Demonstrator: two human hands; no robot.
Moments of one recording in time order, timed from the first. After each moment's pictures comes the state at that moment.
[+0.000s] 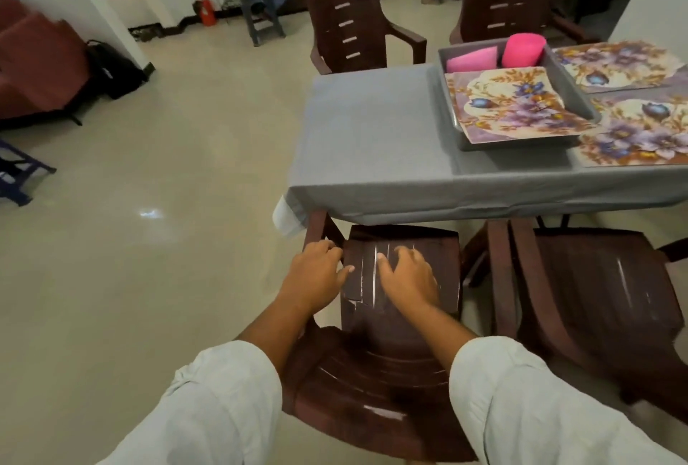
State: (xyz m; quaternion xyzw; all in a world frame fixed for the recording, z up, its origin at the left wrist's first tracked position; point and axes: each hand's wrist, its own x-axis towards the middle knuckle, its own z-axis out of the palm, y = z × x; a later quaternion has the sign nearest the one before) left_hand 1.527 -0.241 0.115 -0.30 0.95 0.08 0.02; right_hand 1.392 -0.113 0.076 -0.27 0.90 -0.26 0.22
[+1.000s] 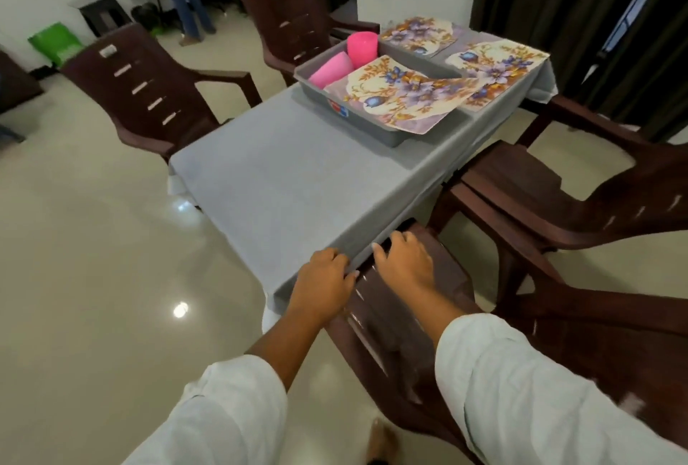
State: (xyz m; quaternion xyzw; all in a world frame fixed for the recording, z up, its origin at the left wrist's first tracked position) left_hand 1.420 -0.504 0.091 0.06 0.99 0.13 0.05; right_hand 1.374 -0.337 0.066 0.05 0.97 -0.24 0.09
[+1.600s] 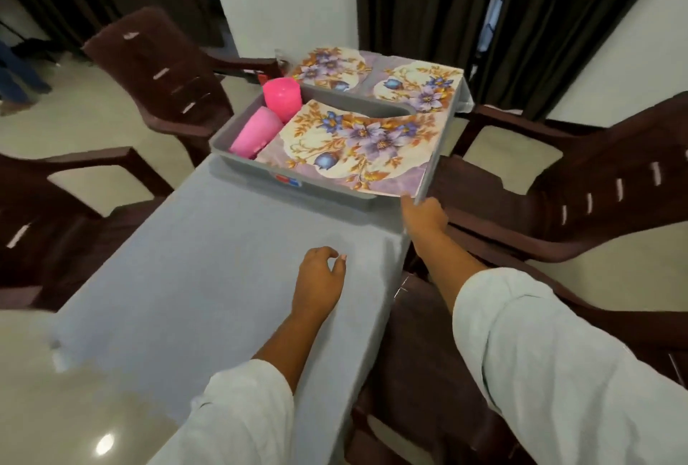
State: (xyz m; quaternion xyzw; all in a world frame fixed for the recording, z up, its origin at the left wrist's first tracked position) left_hand 1.147 -0.549 0.057 0.06 0.91 0.39 0.10; right_hand 1.110 -0.332 0.085 0.46 0.75 -0.47 -0.03
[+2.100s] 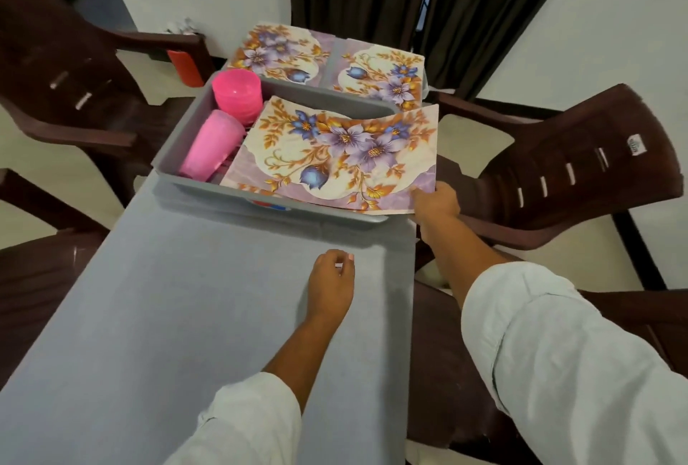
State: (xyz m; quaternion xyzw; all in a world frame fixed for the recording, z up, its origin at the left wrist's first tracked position) left_hand 1.044 -0.547 0.028 0.06 0.84 0.48 0.23; right_hand 1.022 -0.321 0.070 0.59 0.65 -0.46 -0.13
